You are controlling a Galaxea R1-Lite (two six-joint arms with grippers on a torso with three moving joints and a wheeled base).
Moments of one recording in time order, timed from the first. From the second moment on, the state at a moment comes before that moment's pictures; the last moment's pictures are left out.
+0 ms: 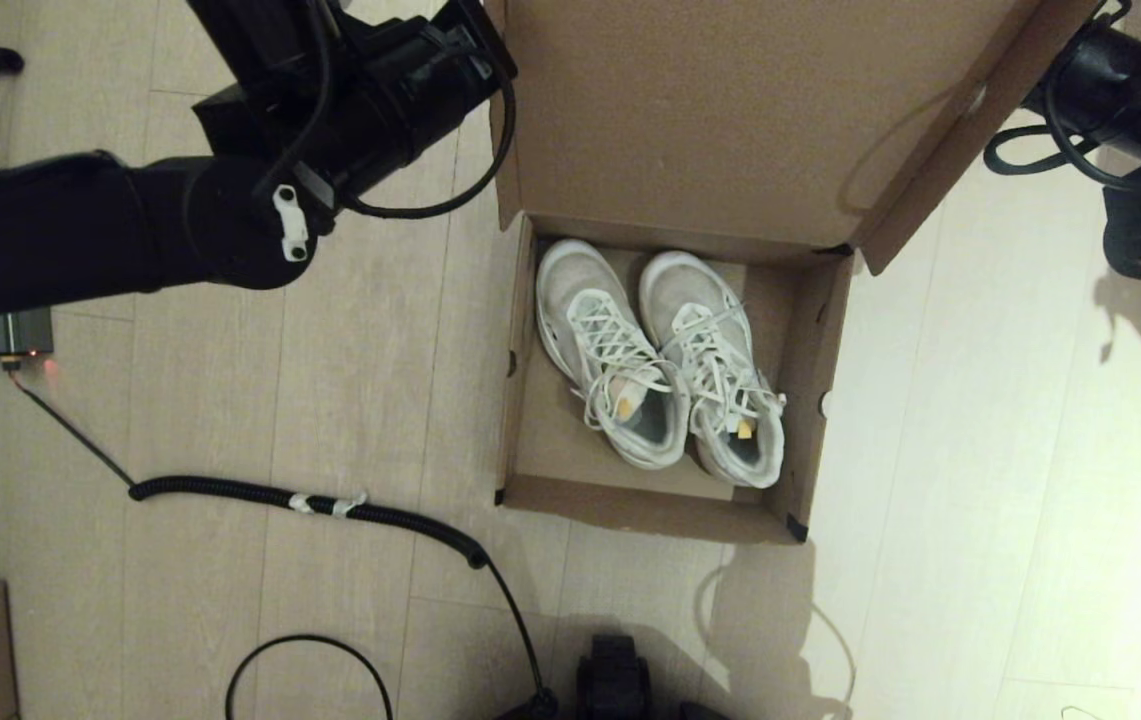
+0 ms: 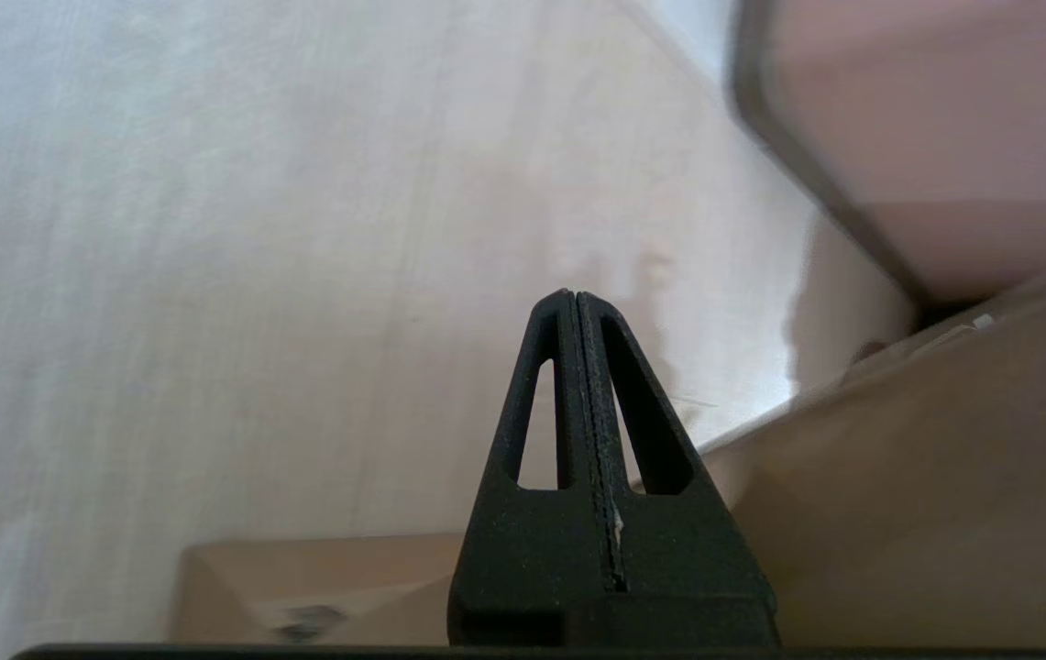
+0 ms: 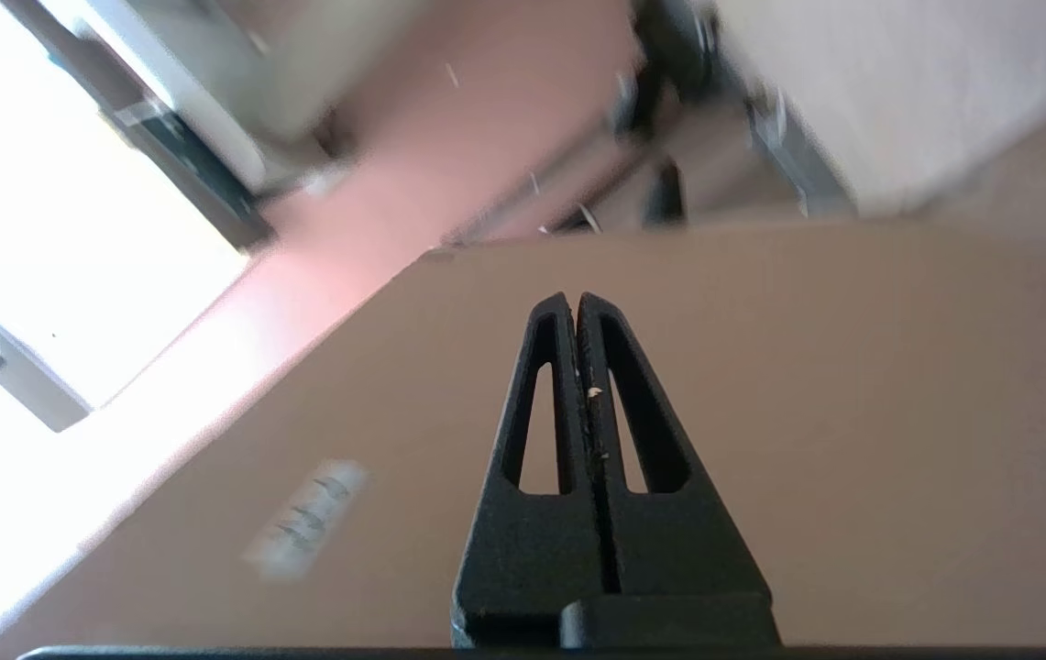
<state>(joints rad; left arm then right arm) -0.50 2.00 -1.92 -0.51 -0.12 -0.39 -0.07 2.07 -1.93 -1.10 1.12 2.09</state>
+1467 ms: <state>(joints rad) -0.54 1.56 -1.16 -0.64 -0.14 -0.39 -0.09 1.81 -1.12 -1.52 1.52 2.04</state>
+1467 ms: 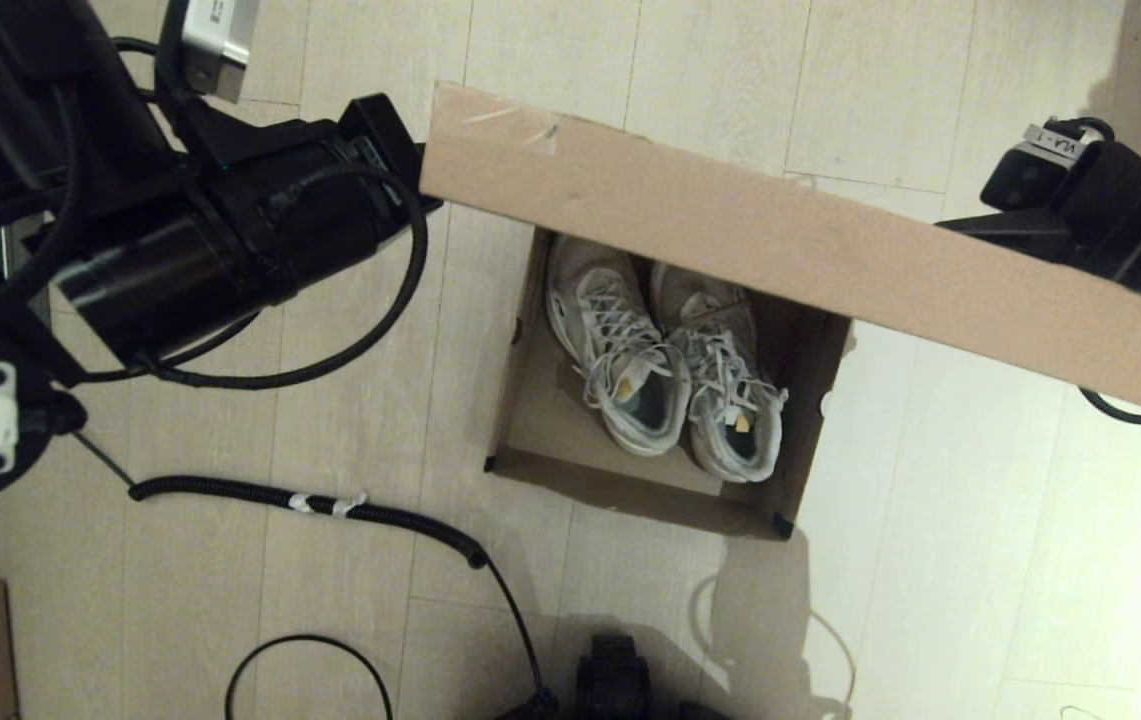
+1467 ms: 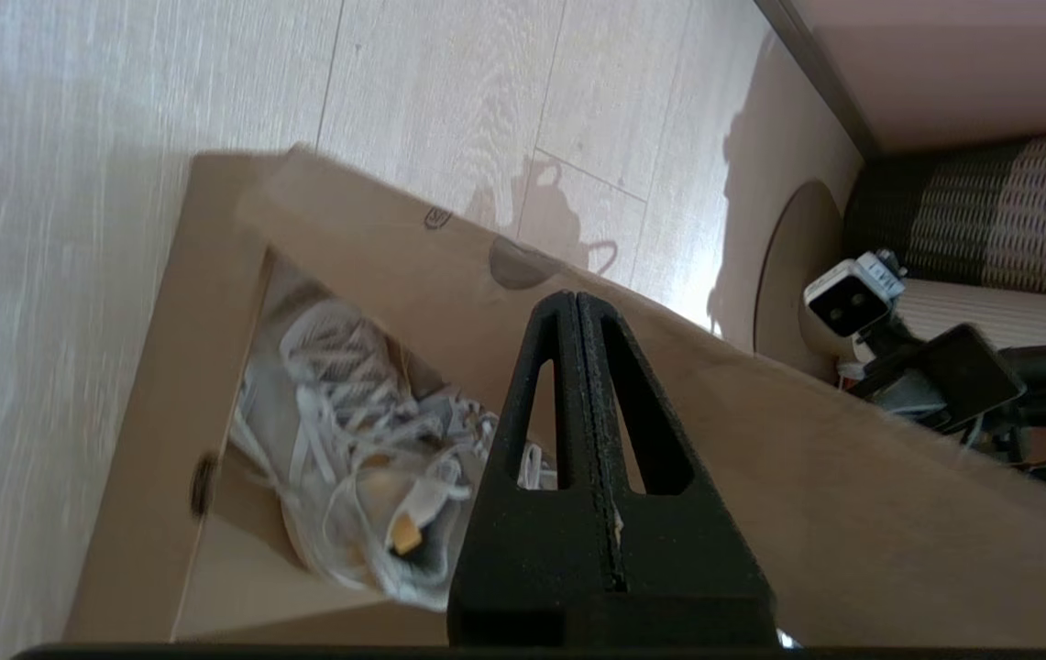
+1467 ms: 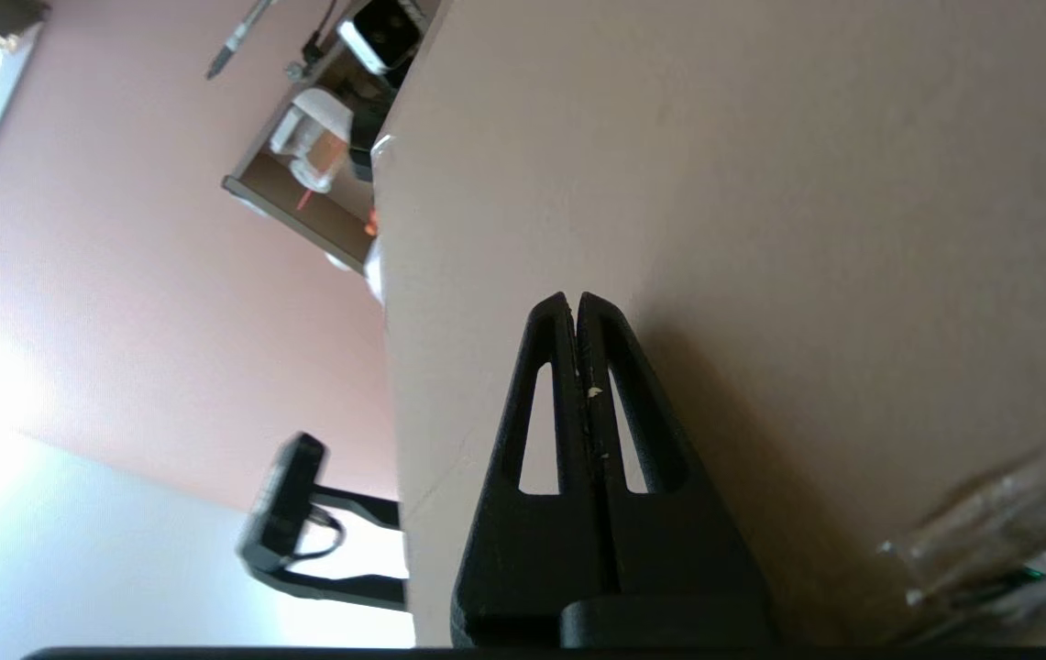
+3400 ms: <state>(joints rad) -0.33 0.98 -0.67 -0.32 0.02 -0.35 -0.08 1.63 -0.75 -0.79 0.33 0.63</state>
